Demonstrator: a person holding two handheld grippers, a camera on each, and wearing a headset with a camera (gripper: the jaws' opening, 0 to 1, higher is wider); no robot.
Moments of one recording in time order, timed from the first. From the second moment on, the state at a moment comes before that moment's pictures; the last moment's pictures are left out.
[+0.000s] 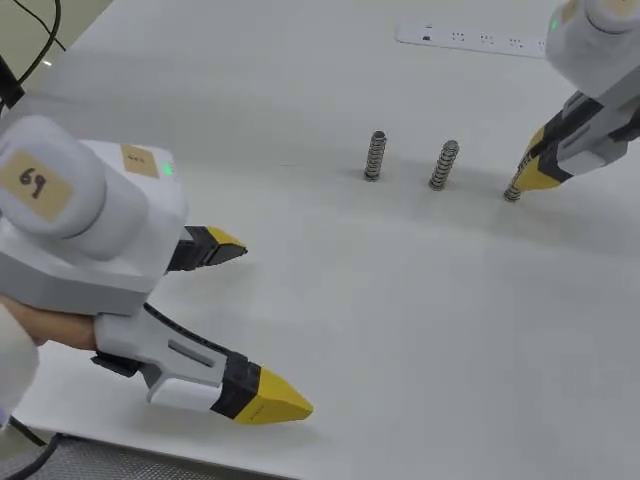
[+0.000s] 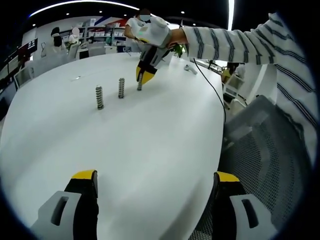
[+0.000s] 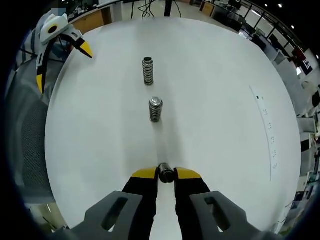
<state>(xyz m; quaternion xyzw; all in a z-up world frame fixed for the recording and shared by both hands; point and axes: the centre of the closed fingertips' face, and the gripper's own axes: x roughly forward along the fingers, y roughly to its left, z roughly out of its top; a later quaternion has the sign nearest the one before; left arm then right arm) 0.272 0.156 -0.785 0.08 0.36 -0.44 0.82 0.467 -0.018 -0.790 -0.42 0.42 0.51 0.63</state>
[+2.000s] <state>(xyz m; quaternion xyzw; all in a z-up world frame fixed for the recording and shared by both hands) 0.278 0.170 -0.772 0.09 0.35 -0.39 0.84 0.328 -0.052 -0.752 -0.20 0.33 0.46 0.80</state>
